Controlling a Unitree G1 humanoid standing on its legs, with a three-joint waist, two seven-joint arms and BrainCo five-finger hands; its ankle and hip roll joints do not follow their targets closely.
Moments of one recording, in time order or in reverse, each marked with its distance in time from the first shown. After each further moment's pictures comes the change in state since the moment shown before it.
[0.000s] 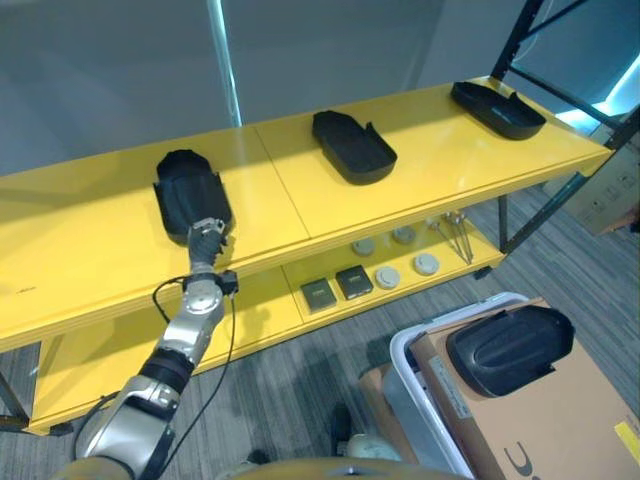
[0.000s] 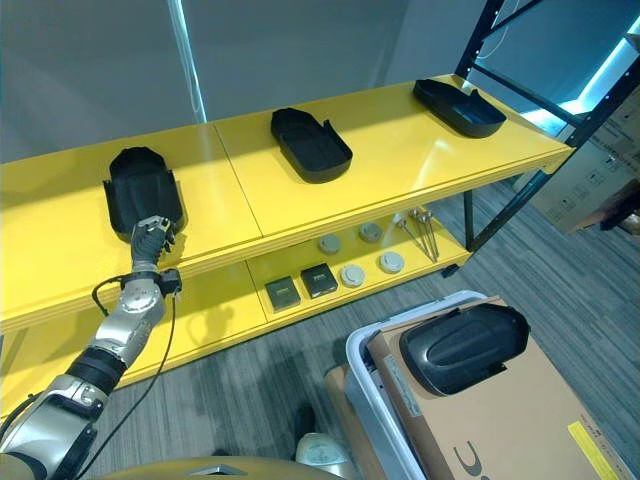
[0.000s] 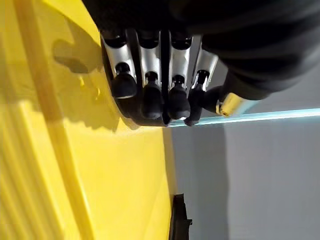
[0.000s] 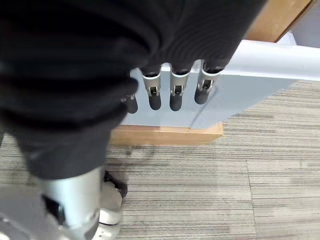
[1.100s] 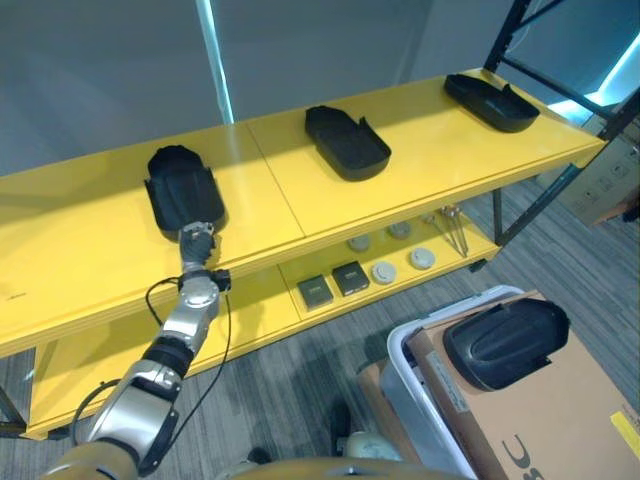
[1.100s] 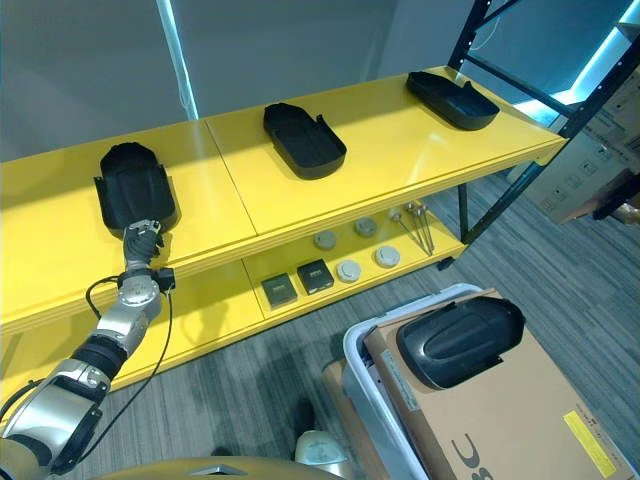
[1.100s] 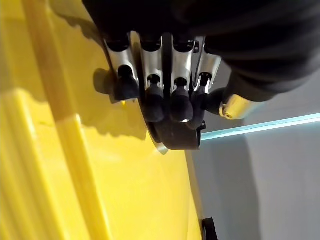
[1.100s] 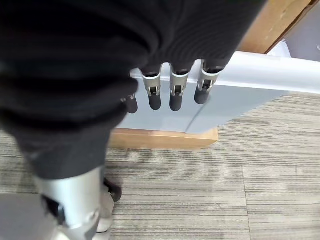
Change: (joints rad) left arm -0.095 -0.002 -0.001 0.200 0.027 -0.006 0.068; right arm -0.025 -0.024 -0.001 0.066 -0.038 -0.064 0.000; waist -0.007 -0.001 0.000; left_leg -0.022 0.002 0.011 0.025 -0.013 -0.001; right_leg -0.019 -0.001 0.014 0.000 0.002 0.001
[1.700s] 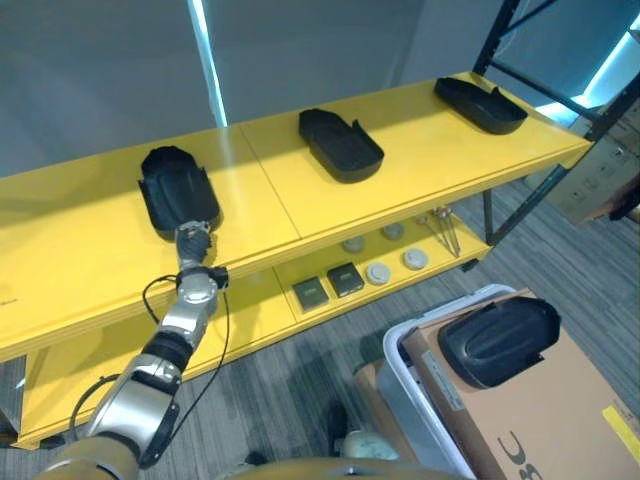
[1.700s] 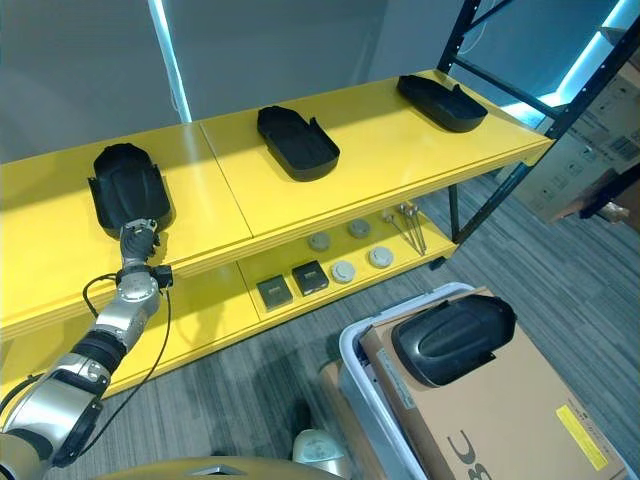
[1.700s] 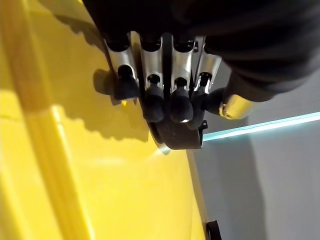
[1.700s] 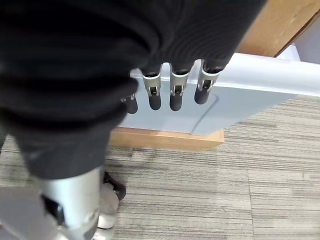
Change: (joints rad) left arm -0.049 0.003 0.026 0.046 0.011 0.048 0.017; right arm -0.009 0.008 0.032 -0.049 -0.030 0.029 0.012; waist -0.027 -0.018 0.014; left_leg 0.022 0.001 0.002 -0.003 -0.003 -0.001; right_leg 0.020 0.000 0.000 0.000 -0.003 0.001
